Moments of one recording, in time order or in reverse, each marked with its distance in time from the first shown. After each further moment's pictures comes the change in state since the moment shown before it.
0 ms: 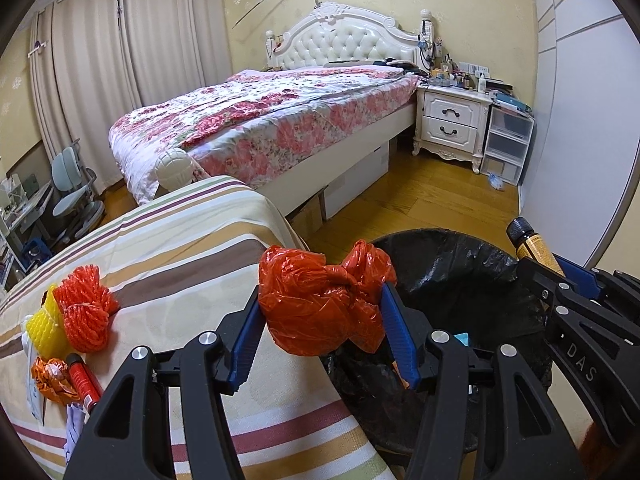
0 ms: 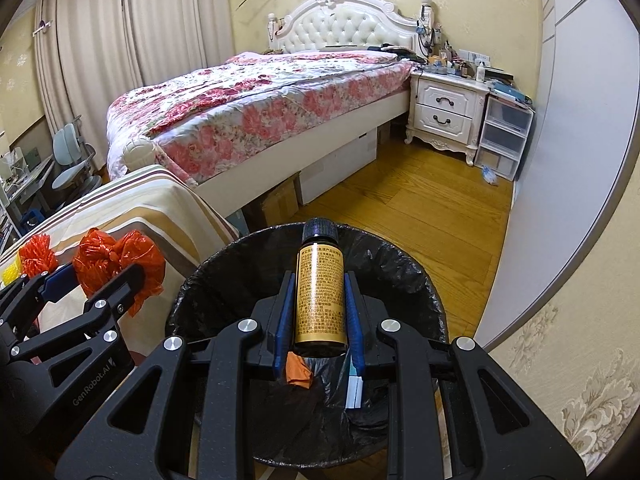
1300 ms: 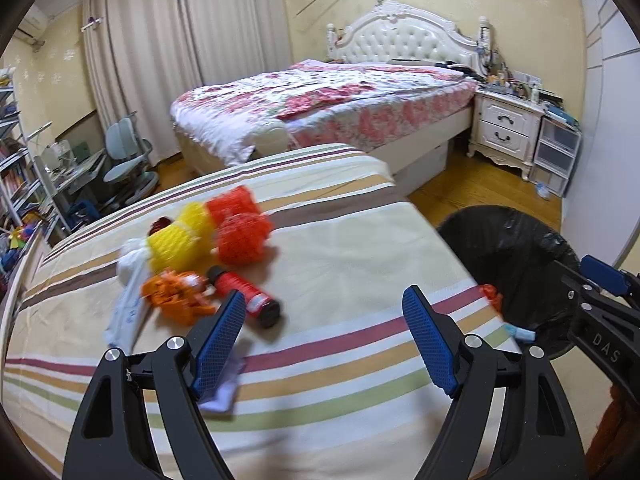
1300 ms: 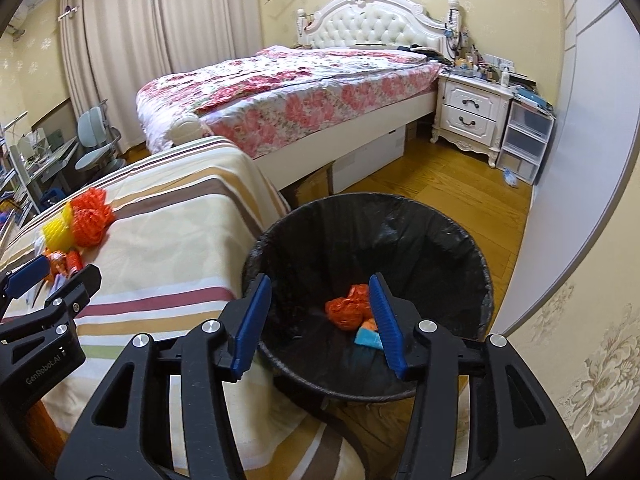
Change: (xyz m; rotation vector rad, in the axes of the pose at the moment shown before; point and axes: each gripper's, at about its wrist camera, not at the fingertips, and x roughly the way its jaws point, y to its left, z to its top) left arm -0.073 0.091 -0.059 -0.115 0.029 0.180; right arm -0.044 0.068 -0.040 -0.070 0.014 0.083
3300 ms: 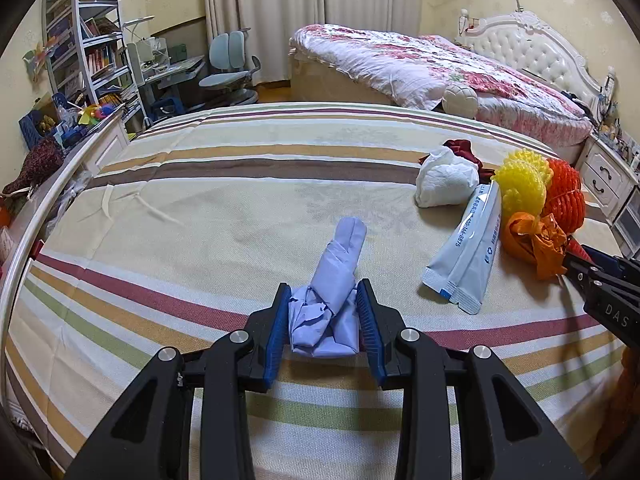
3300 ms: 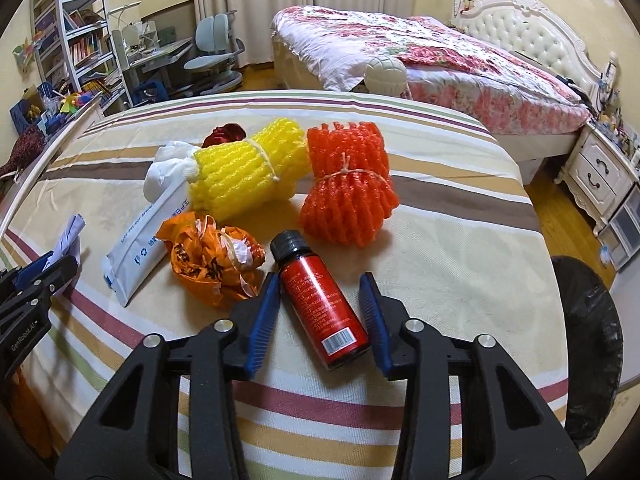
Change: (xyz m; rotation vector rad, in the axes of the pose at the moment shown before) left arm 0.005 0.244 -0.071 -0.333 0.158 0.195; right arm 0.047 0.238 0.002 -0.381 0.164 0.273
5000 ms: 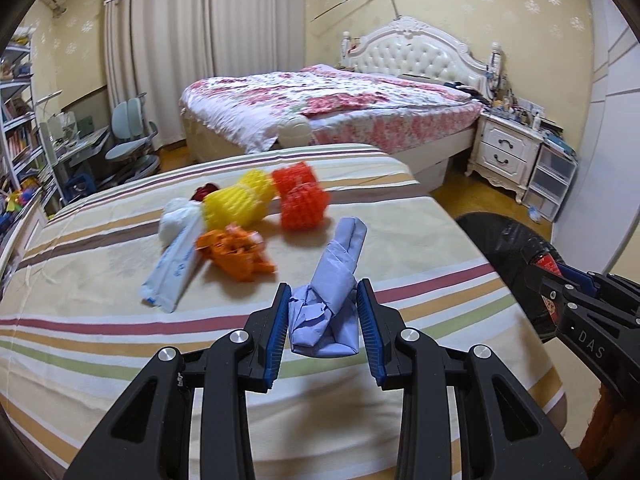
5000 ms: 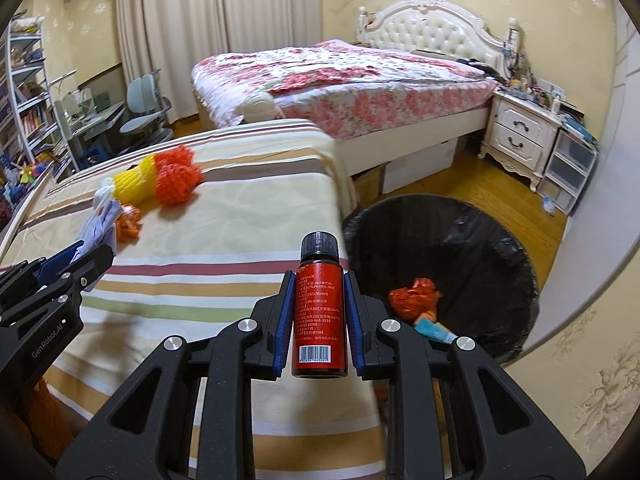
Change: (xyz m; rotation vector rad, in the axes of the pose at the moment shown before) left arm -0.076 -0.181 -0.033 0.246 -0.166 -0.278; right arm -0.110 -0.141 -0.092 0.251 -0.153 -0.192
